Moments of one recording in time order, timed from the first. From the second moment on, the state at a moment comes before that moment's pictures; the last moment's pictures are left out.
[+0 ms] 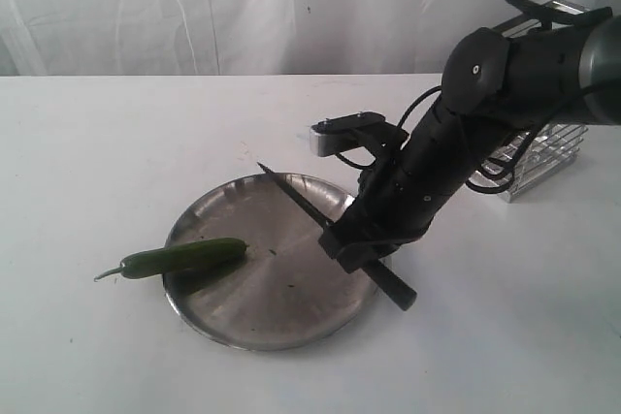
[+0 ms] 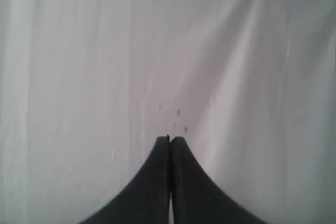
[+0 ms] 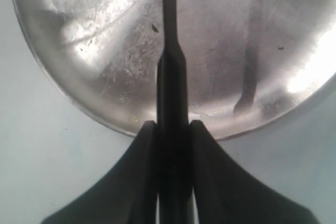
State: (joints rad) left arm 0.03 0.44 -0.39 0.17 -0.39 -0.31; right arm 0.46 1.78 -1.15 0.49 0.83 -0.57
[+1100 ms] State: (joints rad) left arm -0.32 1.54 -1.02 -0.16 0.86 1.09; right arm 0.46 1.78 -1.14 0.32 0.73 -0.34
